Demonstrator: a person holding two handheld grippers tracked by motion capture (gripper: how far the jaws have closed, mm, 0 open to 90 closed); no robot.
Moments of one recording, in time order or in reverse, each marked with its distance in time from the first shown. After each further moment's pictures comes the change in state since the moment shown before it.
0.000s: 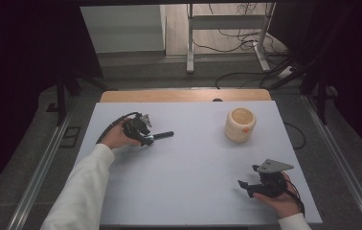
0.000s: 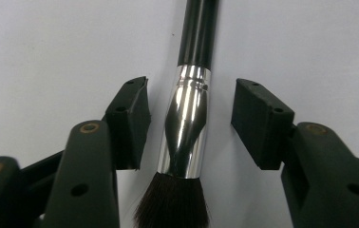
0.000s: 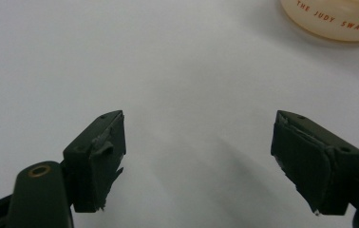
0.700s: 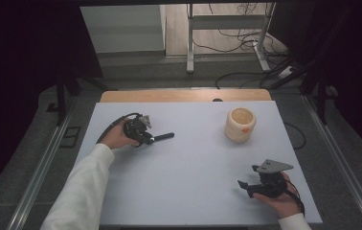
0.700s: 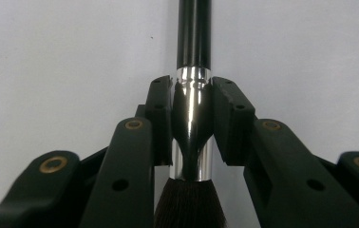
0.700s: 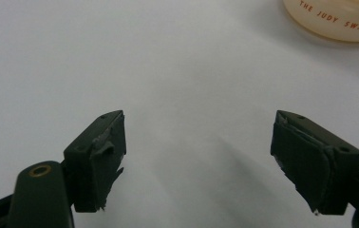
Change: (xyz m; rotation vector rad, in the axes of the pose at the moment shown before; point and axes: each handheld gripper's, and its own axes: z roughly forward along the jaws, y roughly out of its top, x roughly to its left) left arm 0.001 -0.001 0.000 -0.016 -0.064 0.036; right arm 0.000 0.000 0.000 0.001 0.005 -0.005
